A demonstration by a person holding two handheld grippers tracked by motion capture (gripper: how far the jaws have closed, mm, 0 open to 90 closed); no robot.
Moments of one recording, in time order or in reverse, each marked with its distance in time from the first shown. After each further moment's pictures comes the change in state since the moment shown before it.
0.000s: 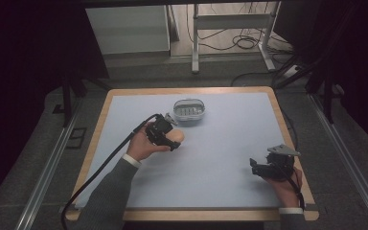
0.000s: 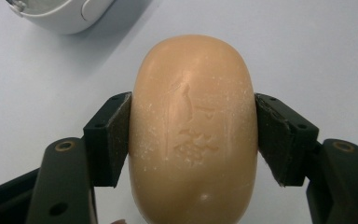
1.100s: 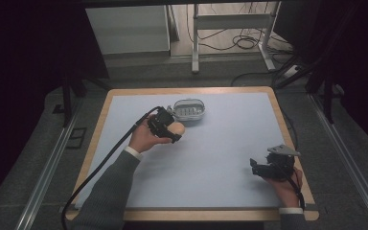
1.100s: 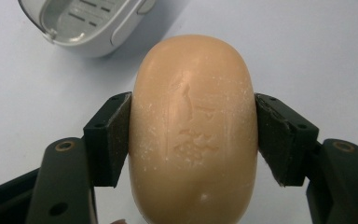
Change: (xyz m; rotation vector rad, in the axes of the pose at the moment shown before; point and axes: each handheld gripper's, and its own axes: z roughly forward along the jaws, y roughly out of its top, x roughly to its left) left arm 0.017 0.020 0.003 -0.007 0.022 0.011; right arm -0.001 -0.001 0.001 0.005 -0.005 -0.003
